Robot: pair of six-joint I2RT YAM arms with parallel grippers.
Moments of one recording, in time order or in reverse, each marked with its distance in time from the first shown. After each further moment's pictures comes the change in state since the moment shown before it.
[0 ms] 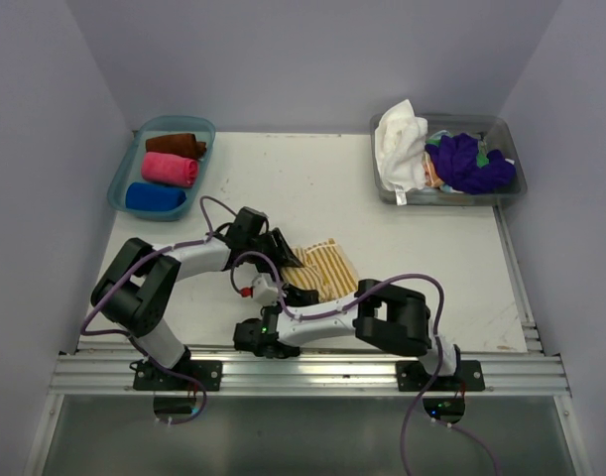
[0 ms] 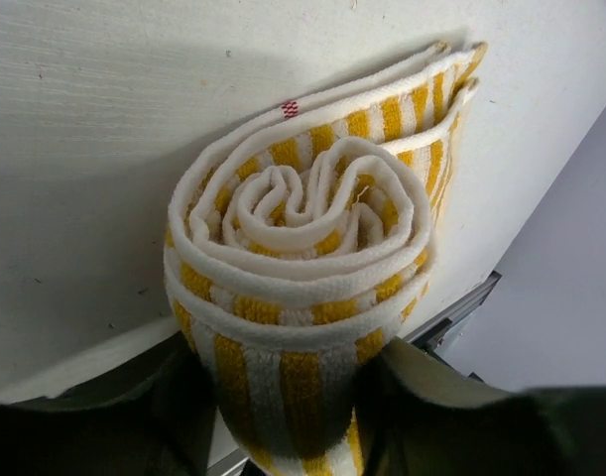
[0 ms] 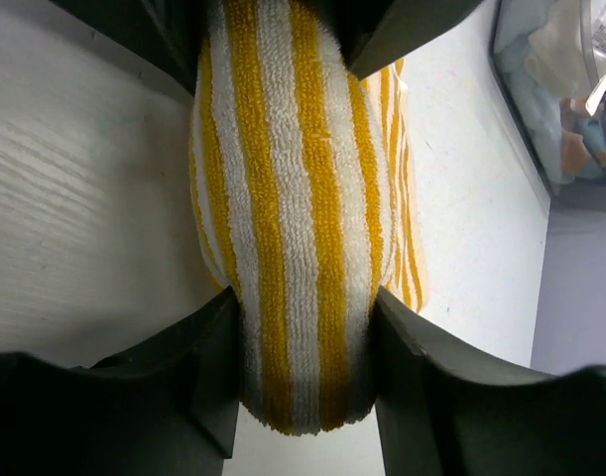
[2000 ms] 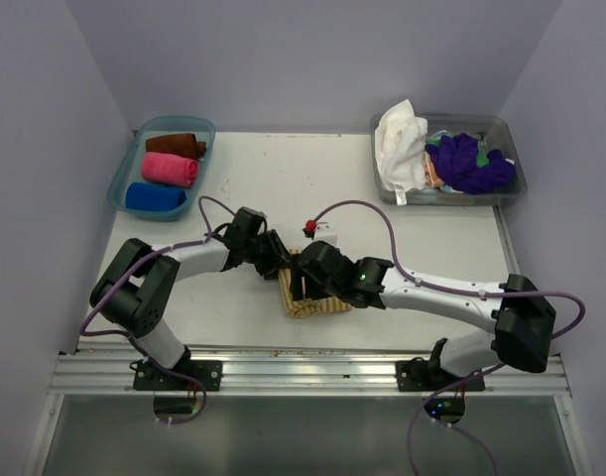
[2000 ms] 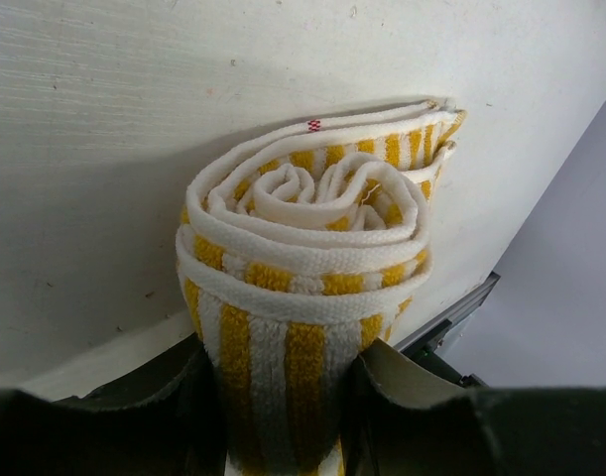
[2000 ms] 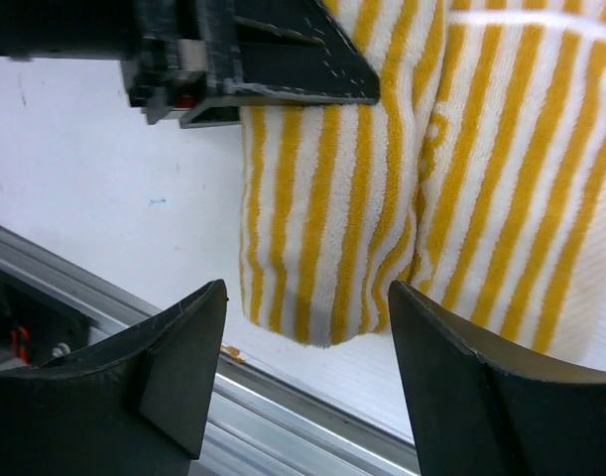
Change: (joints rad) left arm 0.010 -0.005 -0.012 0.017 0.004 0.007; right arm -0.375 -0.700 -0.470 0.591 -0.890 0.068
